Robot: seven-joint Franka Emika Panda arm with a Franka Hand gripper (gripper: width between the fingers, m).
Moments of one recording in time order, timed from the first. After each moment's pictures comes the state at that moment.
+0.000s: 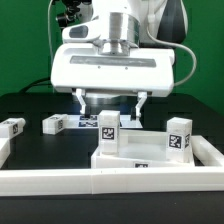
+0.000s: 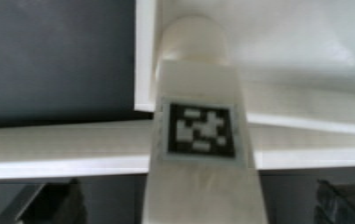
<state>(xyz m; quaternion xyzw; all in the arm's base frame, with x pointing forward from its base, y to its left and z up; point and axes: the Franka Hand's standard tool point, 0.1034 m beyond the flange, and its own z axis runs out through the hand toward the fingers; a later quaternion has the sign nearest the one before) 0.580 -0.021 0.088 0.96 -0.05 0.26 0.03</state>
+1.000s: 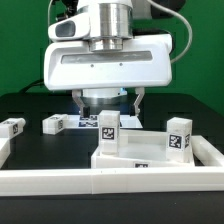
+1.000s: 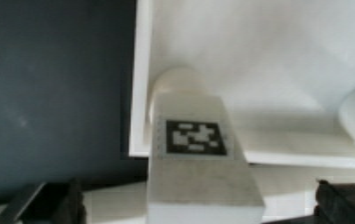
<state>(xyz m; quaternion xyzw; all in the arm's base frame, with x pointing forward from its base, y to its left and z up) 0.583 -0.023 0.089 1.00 -0.07 0.06 -0.03</state>
